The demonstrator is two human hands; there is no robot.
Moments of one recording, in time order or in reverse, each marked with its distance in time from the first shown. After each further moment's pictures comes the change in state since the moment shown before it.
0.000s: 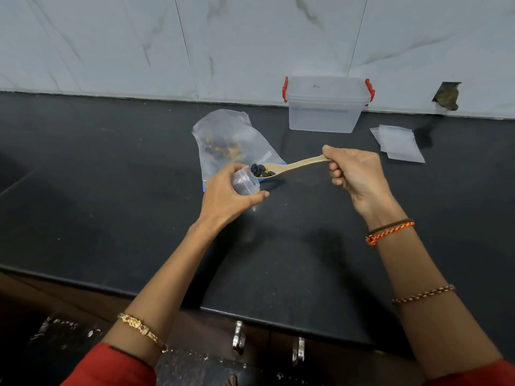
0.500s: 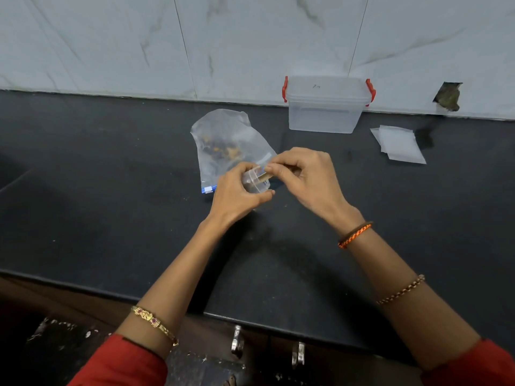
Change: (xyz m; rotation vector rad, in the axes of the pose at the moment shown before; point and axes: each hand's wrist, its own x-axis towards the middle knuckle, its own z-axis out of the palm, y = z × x) left_hand 0.010 0.001 0.016 -0.045 -0.079 0.017; right_hand -0.005 0.015 0.044 -0.603 -0.205 -0.876
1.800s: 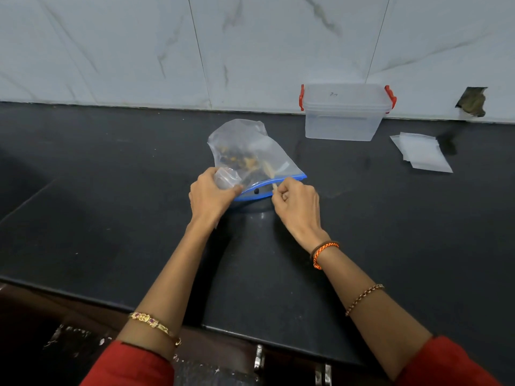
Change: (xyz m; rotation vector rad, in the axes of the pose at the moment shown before) left_hand 0.022 -0.030 -0.049 0.139 0.257 -0.255; right_hand -0.004 0.005 0.073 -0.163 -0.014 0.432
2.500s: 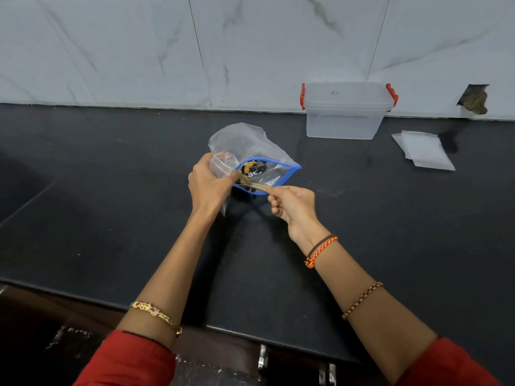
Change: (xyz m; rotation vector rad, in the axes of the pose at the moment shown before) left_hand 0.008 0.009 -0.003 -0.221 0.088 0.009; right_hand 0.003 -0.026 -0.003 0.955 -0.137 0.780
